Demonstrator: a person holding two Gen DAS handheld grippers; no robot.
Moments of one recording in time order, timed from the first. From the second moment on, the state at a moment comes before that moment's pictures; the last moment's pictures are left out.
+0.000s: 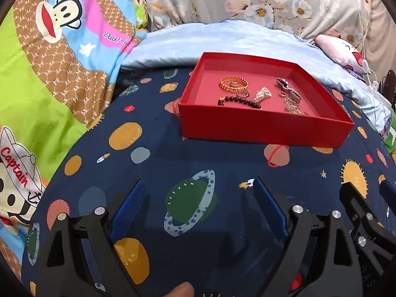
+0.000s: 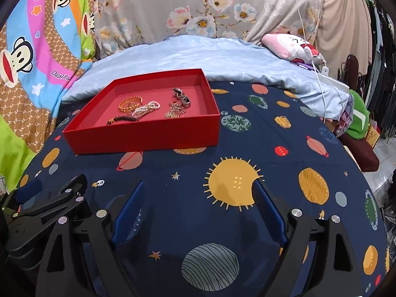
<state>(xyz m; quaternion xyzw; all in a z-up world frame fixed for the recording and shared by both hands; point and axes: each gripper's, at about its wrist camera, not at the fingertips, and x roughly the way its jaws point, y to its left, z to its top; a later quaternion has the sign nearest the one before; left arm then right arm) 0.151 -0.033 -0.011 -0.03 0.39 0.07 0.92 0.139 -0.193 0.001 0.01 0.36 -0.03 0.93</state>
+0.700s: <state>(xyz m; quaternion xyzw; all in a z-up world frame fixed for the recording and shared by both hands) 0.147 -0.038 -0.009 0.01 0.38 0.07 0.92 0.142 -0.197 -0.003 0.03 0.37 -0.03 0.93</state>
